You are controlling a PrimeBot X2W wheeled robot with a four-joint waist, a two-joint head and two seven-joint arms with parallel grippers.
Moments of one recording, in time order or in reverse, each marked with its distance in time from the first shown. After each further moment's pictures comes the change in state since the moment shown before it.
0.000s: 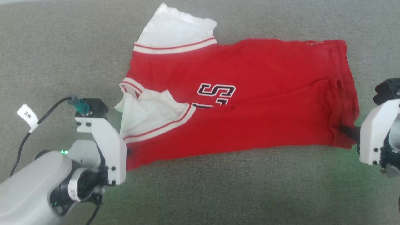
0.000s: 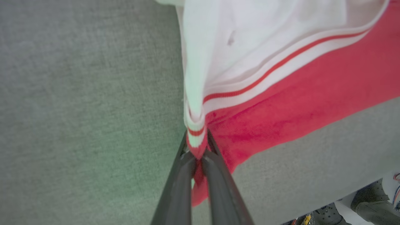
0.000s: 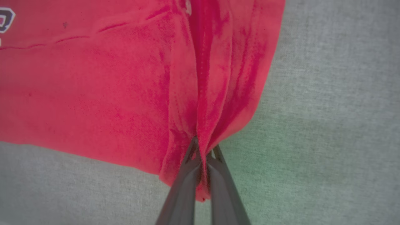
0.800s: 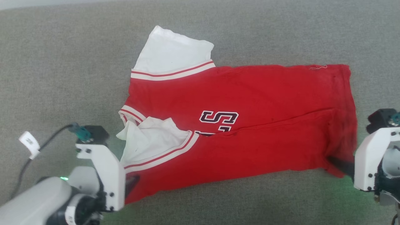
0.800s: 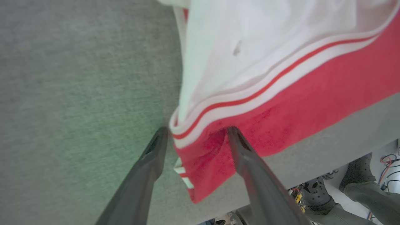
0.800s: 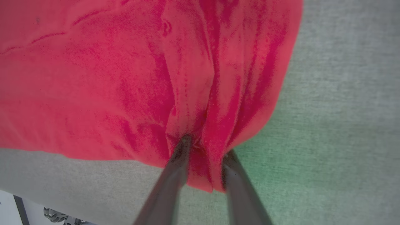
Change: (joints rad) left arm 0.148 0.051 -0.002 -0.118 -0.033 0.048 -0.044; right arm 0.154 0.056 -0.065 -0.062 0.017 0.000 0.082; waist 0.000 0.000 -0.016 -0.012
